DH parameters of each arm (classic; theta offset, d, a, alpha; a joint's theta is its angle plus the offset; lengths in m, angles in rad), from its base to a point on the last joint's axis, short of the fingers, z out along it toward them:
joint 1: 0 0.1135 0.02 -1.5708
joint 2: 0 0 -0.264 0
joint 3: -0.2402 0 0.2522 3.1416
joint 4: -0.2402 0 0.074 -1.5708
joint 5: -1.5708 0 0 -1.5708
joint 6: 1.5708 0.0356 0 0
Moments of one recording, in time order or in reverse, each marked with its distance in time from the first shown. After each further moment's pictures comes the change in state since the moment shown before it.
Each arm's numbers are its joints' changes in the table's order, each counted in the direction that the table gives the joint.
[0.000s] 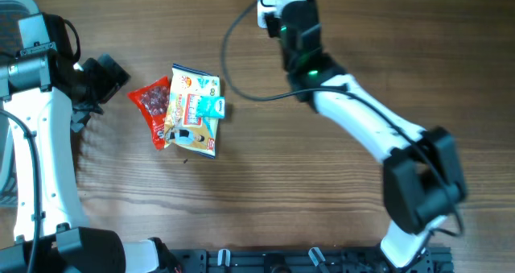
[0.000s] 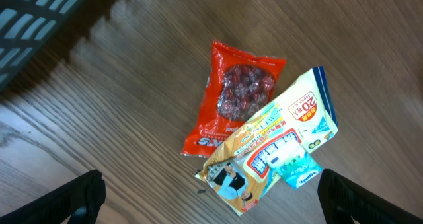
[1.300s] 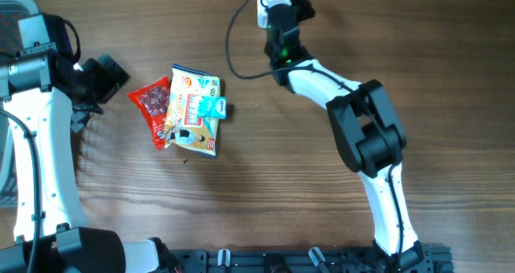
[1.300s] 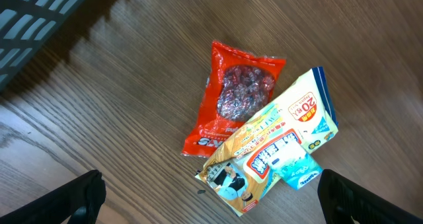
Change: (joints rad) left arm 0.000 0.000 0.000 0.002 0.000 0.000; right arm -0.076 0.459 -0.273 0.282 -0.315 -0.405
